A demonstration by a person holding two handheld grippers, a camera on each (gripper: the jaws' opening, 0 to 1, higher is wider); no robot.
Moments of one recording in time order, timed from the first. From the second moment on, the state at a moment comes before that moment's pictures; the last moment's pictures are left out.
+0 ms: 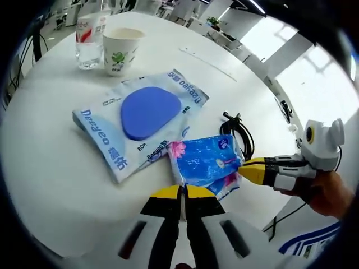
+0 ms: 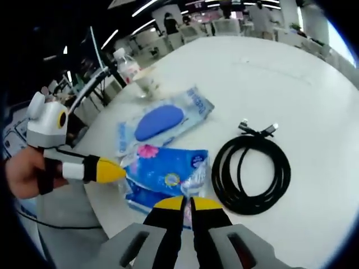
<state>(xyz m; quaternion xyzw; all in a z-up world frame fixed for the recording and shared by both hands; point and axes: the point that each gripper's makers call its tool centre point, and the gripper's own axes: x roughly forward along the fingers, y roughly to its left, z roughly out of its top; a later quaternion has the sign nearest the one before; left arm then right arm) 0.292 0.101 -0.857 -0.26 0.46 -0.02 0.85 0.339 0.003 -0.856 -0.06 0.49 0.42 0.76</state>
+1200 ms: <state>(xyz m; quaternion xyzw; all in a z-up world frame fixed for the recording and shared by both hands) 0.369 0.083 -0.818 -0.19 0.43 -0.09 0.88 0.398 -0.023 -0.826 0.03 0.45 0.35 0.82</state>
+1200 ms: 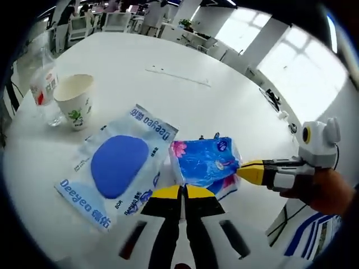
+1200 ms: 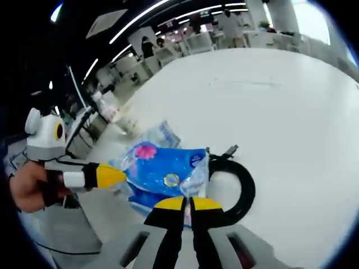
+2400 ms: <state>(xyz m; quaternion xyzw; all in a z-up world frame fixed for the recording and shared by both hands) 0.489 0.034 -0.780 -0.17 0.42 -0.13 0.88 0.529 -0.069 -0.803 0.02 0.42 0.31 0.85</state>
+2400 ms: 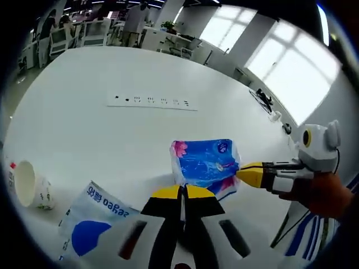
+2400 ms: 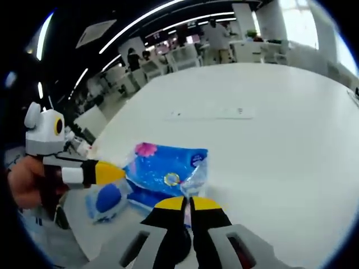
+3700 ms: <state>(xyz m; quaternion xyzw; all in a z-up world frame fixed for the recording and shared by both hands) 0.523 0.030 -0.837 -0.20 0.46 -0.10 0.86 0.558 -0.077 -0.854 0.02 0.46 0.30 0.83</state>
